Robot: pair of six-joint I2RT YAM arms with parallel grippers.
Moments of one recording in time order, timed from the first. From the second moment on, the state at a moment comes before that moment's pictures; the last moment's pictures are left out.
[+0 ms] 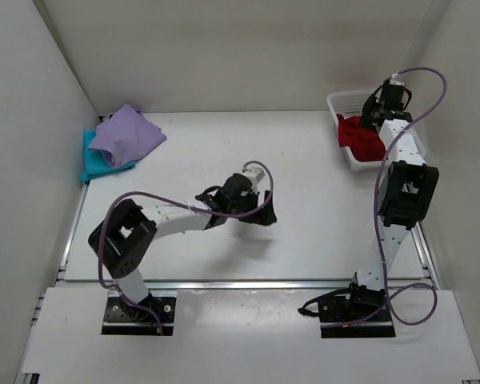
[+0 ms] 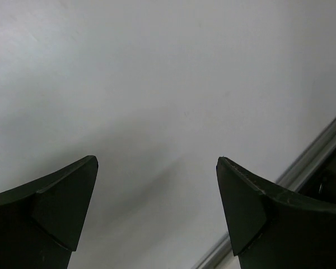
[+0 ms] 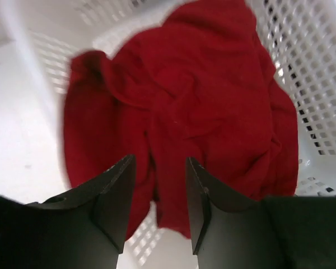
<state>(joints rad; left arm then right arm) -0.81 1.70 1.01 0.05 0.11 -0.56 -0.18 2.05 1.86 -0.42 0.03 0.17</state>
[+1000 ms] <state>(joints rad) -0.86 1.65 0.82 0.19 0.25 -0.60 -0.27 2.46 2.32 -0.62 -0.14 0.15</state>
